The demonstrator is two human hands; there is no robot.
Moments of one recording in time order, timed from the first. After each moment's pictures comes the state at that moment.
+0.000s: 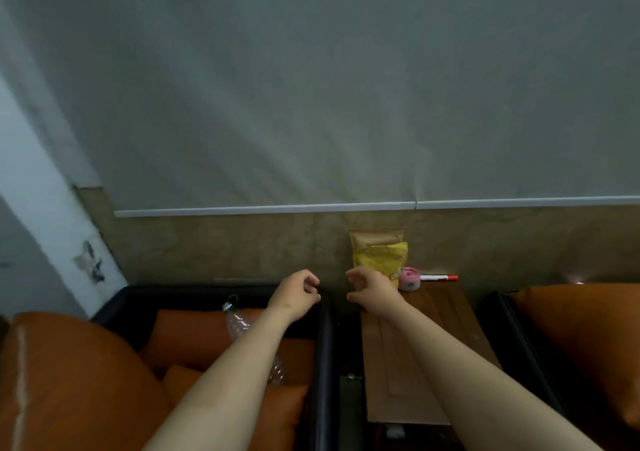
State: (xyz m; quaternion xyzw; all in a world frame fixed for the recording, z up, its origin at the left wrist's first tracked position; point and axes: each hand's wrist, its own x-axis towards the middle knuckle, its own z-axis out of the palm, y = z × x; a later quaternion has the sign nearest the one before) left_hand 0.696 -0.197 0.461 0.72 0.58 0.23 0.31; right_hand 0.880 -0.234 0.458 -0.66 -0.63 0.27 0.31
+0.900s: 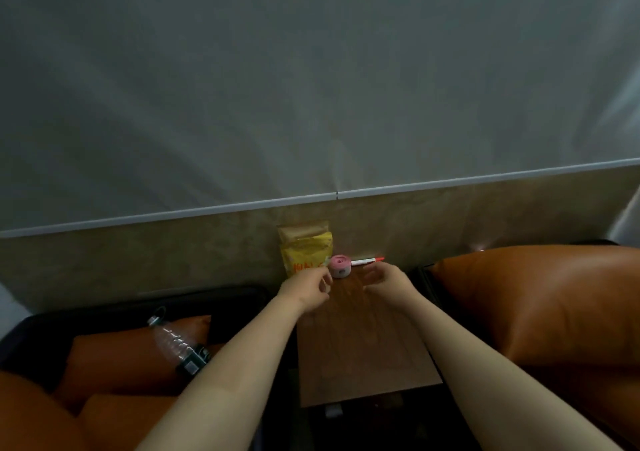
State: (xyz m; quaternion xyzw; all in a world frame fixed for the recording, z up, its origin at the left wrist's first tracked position) left_hand 0.853 -0.235 0.470 0.86 0.45 0.06 0.23; right_hand 1.034 -0.315 0.459 -0.75 -0.50 0.27 0.34
